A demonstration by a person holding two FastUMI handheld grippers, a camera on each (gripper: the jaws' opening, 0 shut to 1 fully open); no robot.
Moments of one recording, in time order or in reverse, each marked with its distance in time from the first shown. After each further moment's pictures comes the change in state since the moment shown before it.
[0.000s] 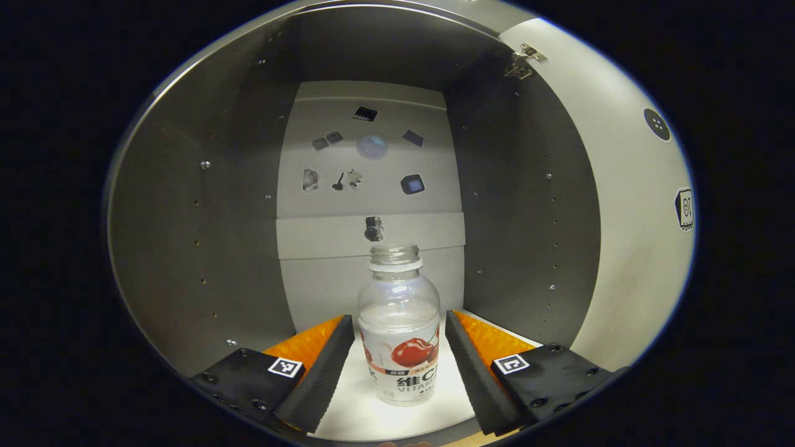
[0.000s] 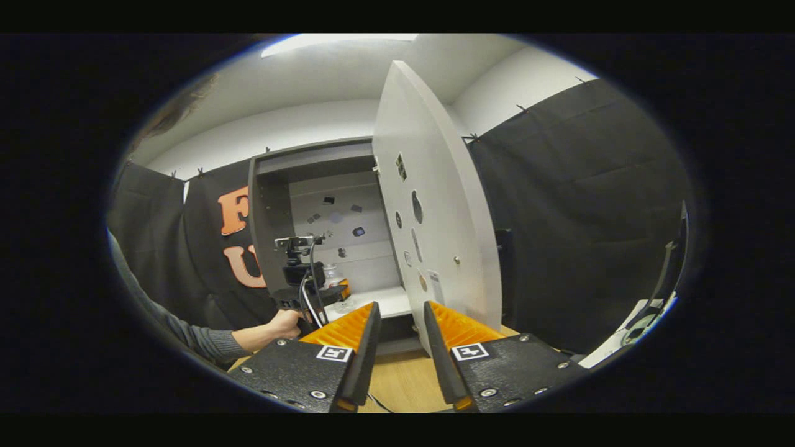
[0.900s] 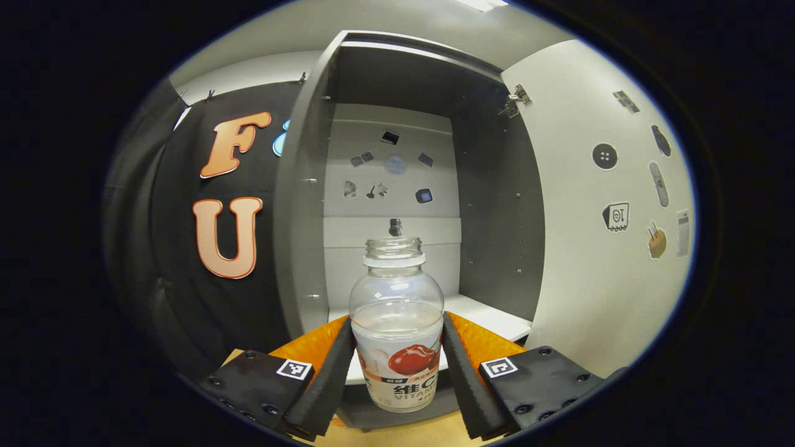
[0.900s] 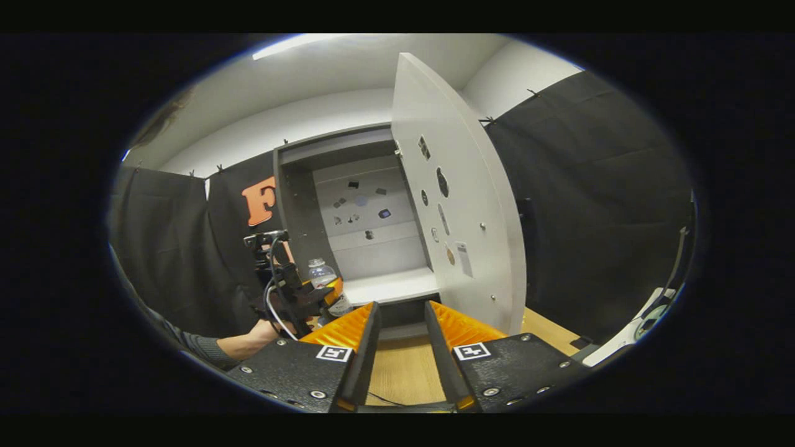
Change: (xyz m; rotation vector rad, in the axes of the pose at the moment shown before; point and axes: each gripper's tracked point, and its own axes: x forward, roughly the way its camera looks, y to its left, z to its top) left arm -0.183 0.039 -0.008 -0.026 -0.023 0.032; right arm -0.026 0.026 -0.021 0.039 0.108 0.138
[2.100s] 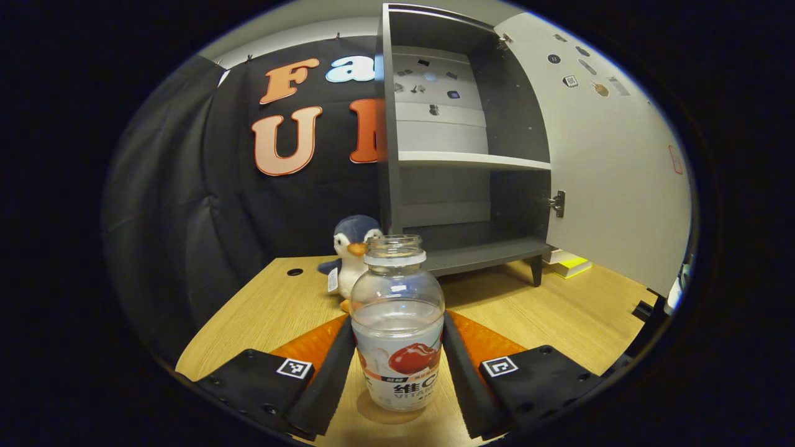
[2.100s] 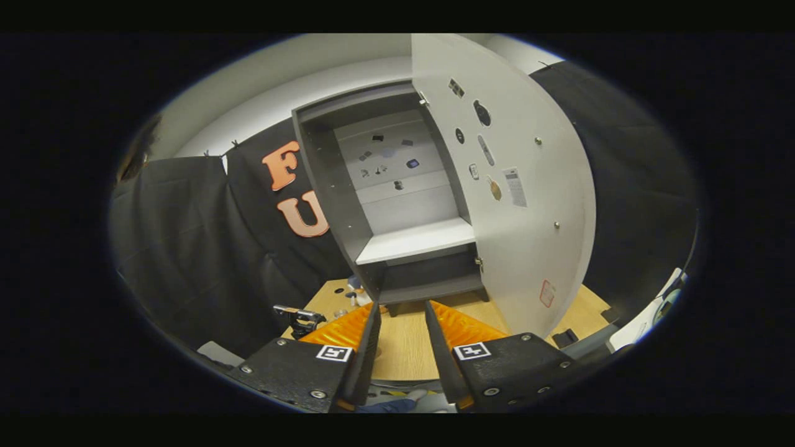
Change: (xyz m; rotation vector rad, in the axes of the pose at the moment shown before) left arm -0.167 0.053 -0.280 0.007 0.285 0.143; right arm -0.013 0.030 -0.061 0.034 0.276 0.101
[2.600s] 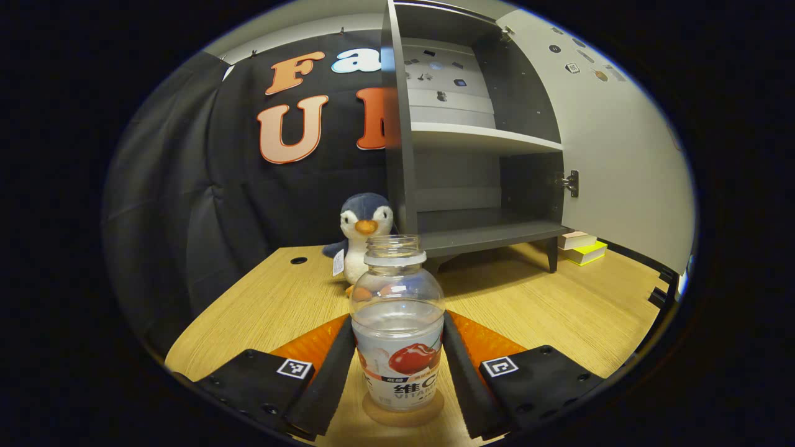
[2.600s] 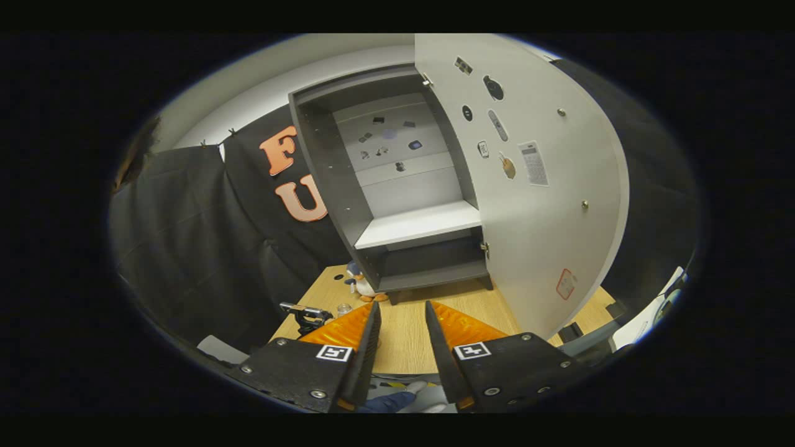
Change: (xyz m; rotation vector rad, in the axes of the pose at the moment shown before) left arm 0.020 0.013 -0.030 -0.001 0.002 0.022; right arm 0.015 0.005 -0.022 -0.007 0.087 0.002
